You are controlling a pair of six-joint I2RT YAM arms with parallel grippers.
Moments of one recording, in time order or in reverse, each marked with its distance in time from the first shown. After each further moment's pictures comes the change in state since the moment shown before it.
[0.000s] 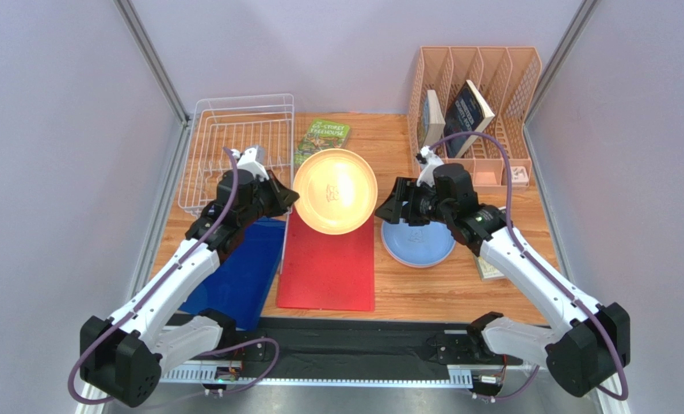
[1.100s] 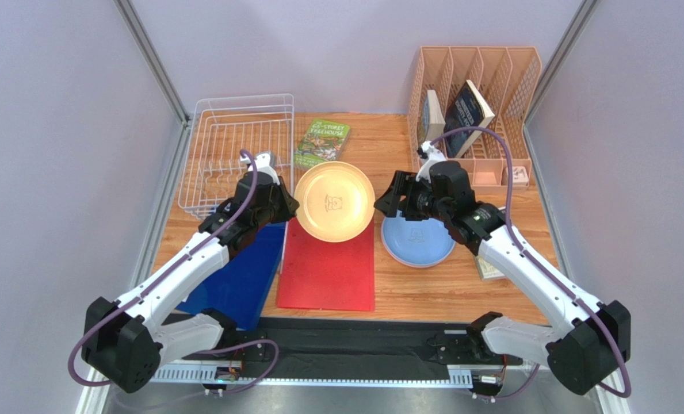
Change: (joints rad) left arm -0.118 0.078 0.031 -0.101 -0.200 0.004; right arm 0.055 0.039 0.042 0.027 0.121 0.040
